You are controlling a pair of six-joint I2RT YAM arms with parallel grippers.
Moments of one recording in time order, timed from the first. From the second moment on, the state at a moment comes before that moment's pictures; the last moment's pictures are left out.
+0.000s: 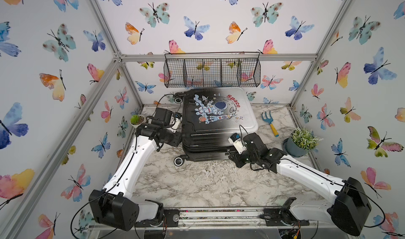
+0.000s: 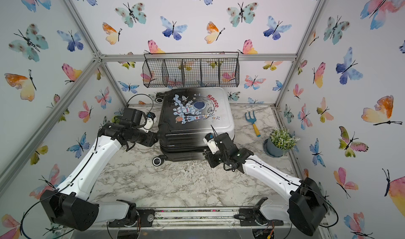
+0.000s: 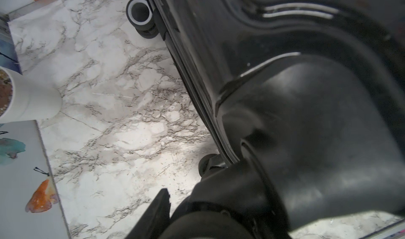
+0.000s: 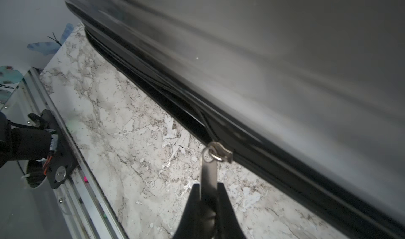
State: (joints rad) left arm -0.30 1.32 1.34 -1.04 0.08 0.08; right arm 0.80 1.29 0.86 -0.37 -0.23 0.19
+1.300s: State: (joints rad) left arm -0.45 1.25 1.25 -1.01 0.23 -0.25; right arm 1.00 1.50 0.80 0.17 -0.28 0.23
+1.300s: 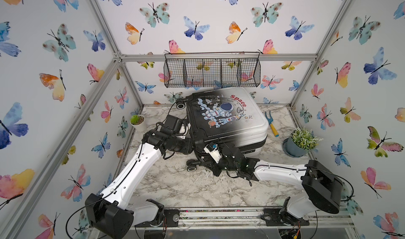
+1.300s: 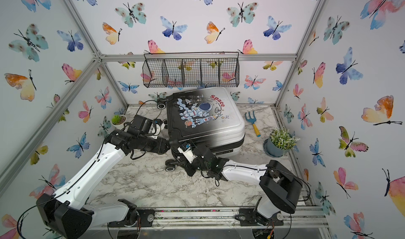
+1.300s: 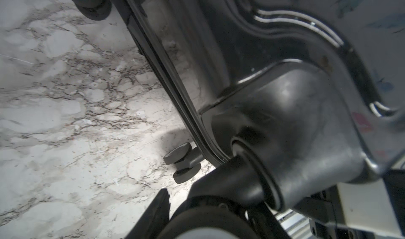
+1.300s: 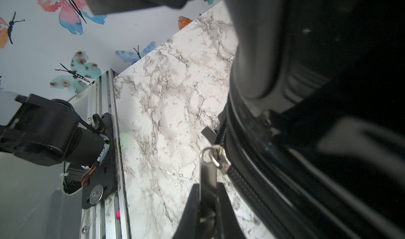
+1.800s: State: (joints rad) left arm -0.64 1.19 1.18 -0.83 0.36 -0.47; right arm 0.89 1.25 0.79 -0.30 -0.33 0.10
